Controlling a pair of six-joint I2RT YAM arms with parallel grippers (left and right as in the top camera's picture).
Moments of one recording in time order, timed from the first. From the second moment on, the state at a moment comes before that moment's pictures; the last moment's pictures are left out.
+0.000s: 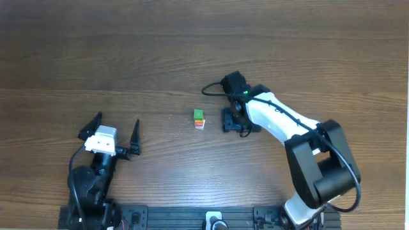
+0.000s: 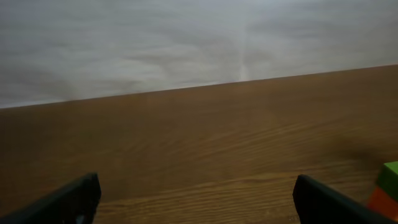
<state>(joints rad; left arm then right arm) -0.06 0.01 0.01 -0.07 0.12 0.05 0.45 1.80 1.04 -0.75 0.00 0.44</state>
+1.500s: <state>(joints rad) -0.06 0.01 0.01 -0.07 0.12 0.05 0.62 1.71 1.57 -1.19 0.08 0.53</state>
